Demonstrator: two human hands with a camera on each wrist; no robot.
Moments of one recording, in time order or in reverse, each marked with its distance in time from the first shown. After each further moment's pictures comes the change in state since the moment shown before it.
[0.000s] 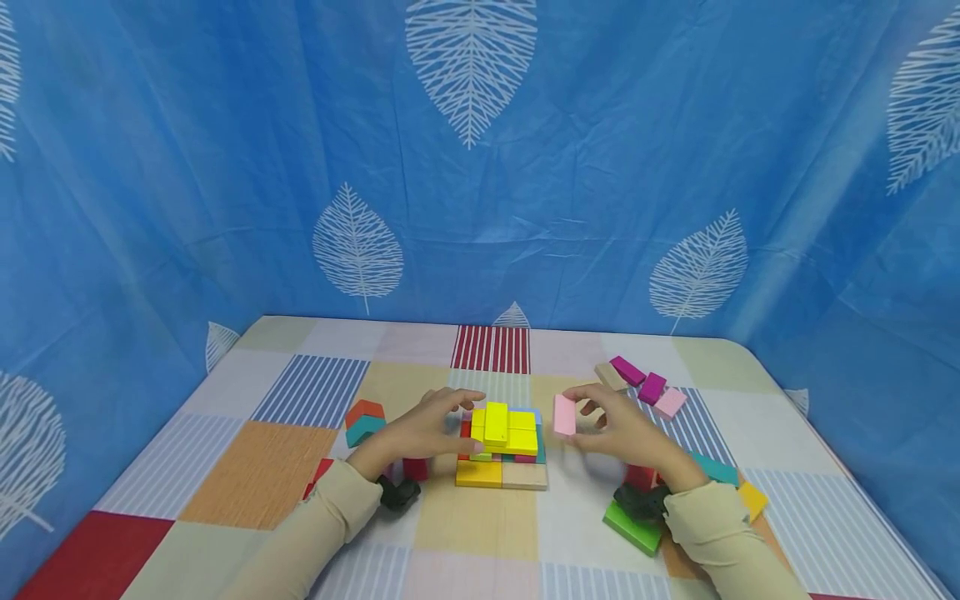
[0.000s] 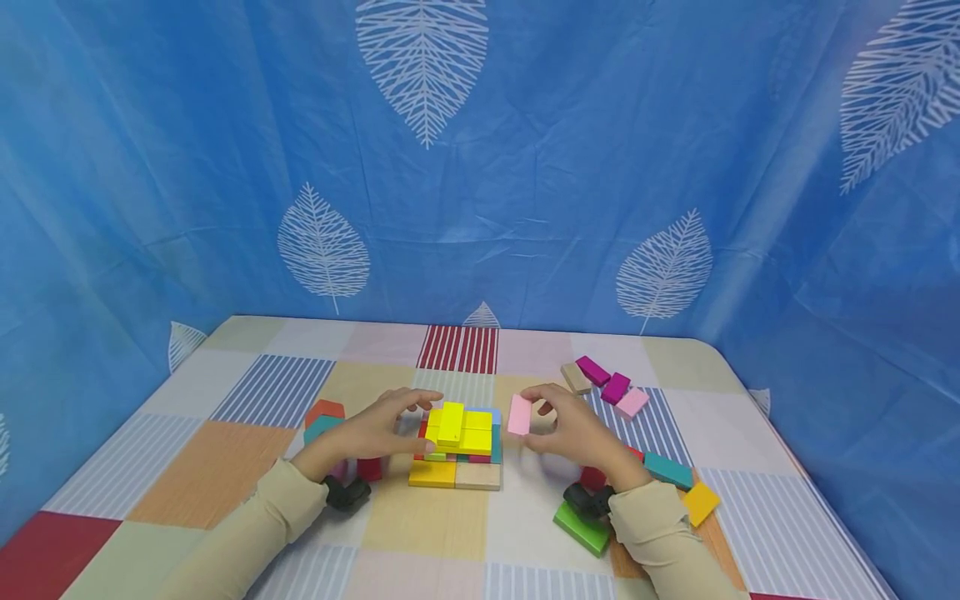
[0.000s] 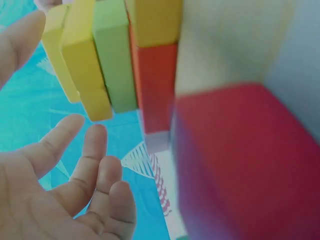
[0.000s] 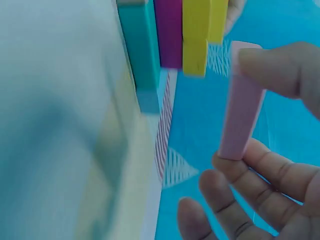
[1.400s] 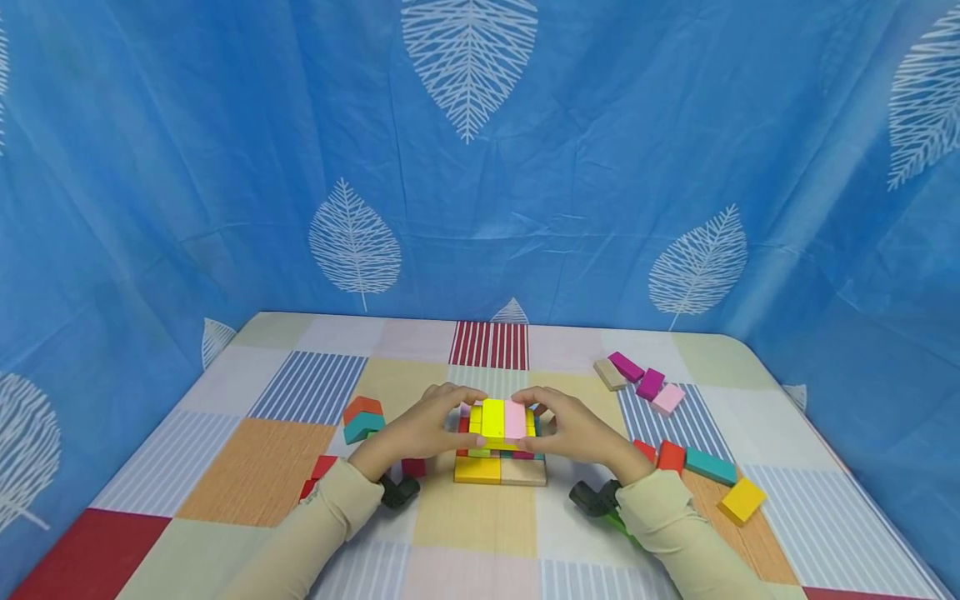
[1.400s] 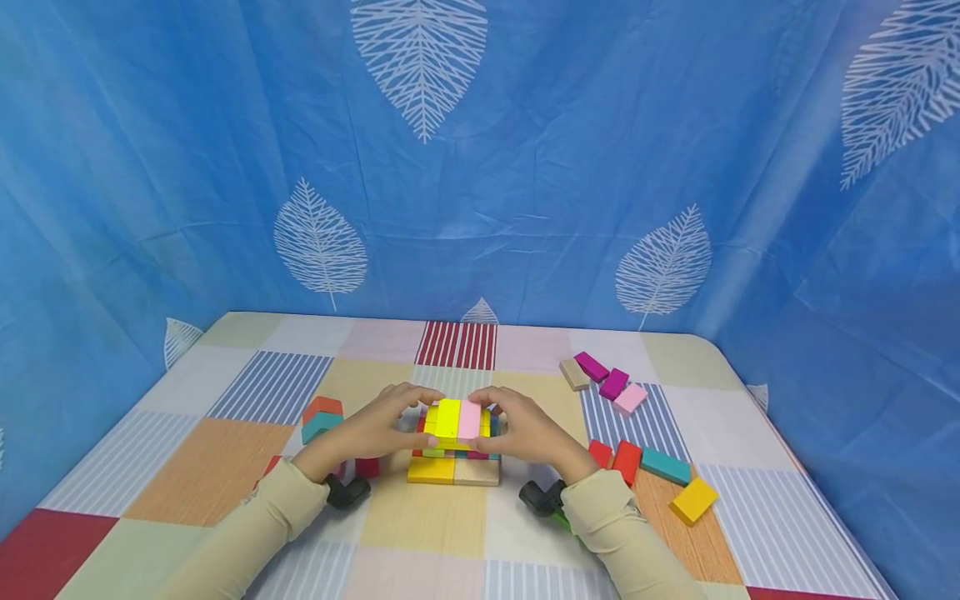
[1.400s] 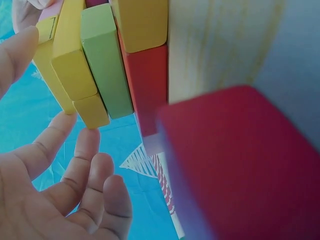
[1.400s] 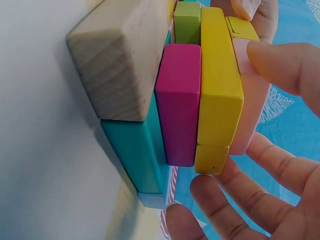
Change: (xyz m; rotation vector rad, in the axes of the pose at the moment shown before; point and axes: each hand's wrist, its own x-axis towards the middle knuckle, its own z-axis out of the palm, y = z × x) left_hand 0.002 0.007 0.005 0.052 0.055 -0.019; right_hand 0.030 -0.025 0.042 0.099 -0.149 -0.077
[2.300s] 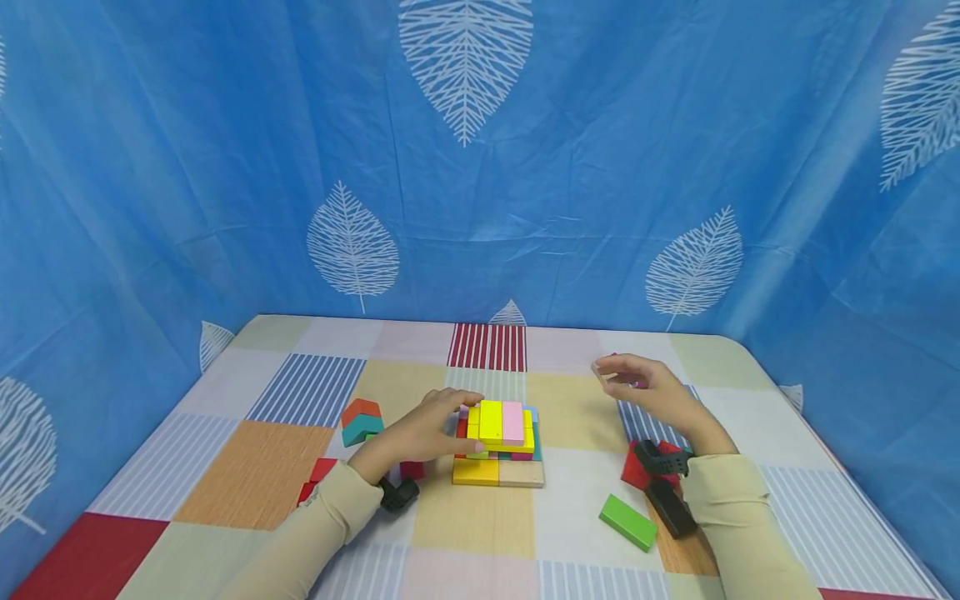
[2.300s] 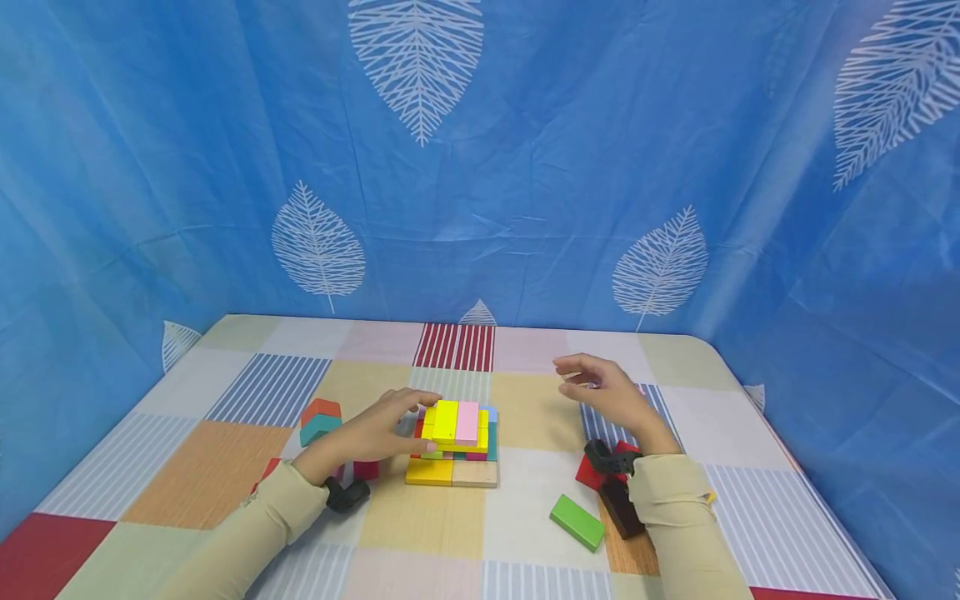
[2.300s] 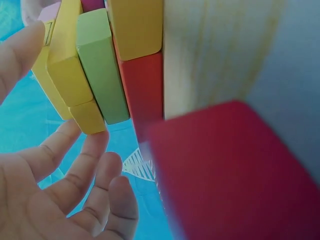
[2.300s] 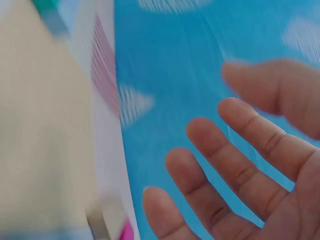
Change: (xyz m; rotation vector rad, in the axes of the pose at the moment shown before) left_hand -0.001 0.000 0.001 0.009 -0.031 -0.014; right_hand -0.044 0.049 -0.091 0.097 0.227 0.100
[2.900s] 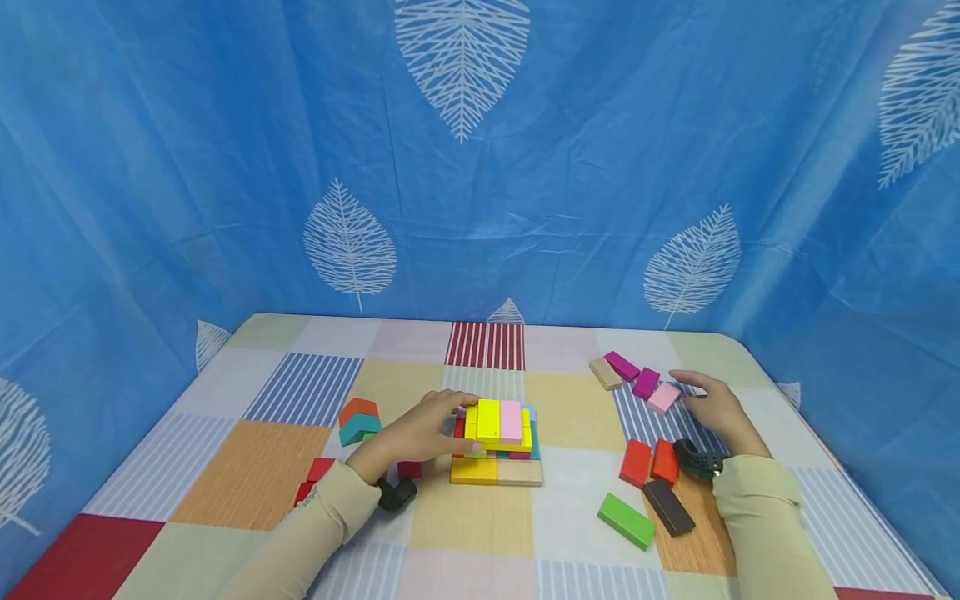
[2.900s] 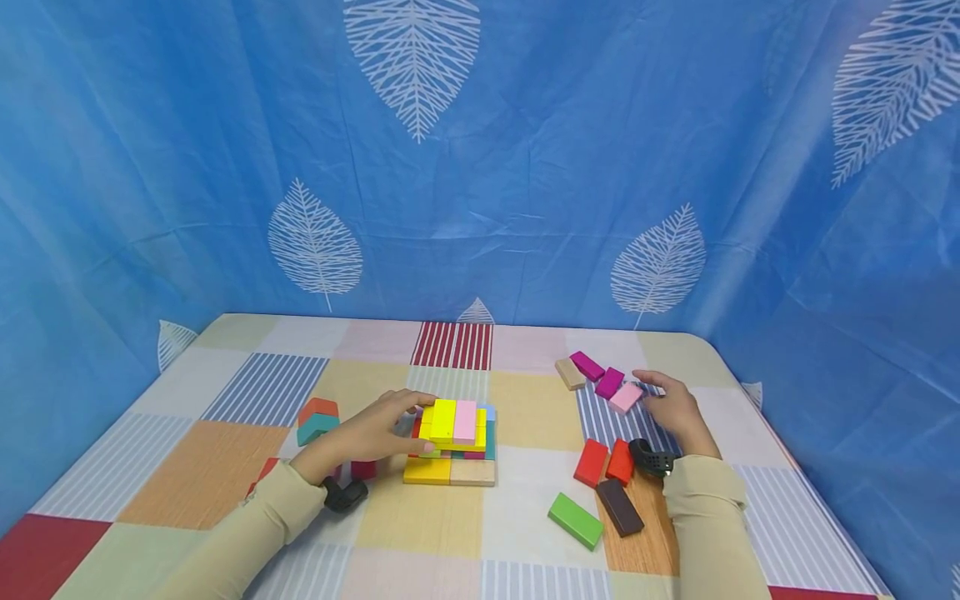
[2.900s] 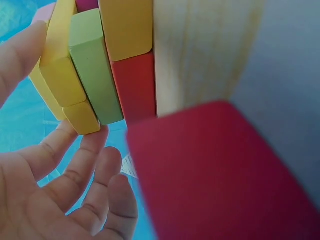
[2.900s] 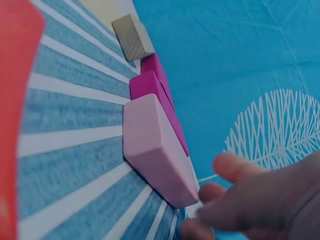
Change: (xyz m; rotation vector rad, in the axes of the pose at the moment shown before) left_hand 0.001 -0.001 0.003 0.000 -0.009 -0.003; right_hand -0.030 0.074 -0.047 -0.181 0.194 0.463
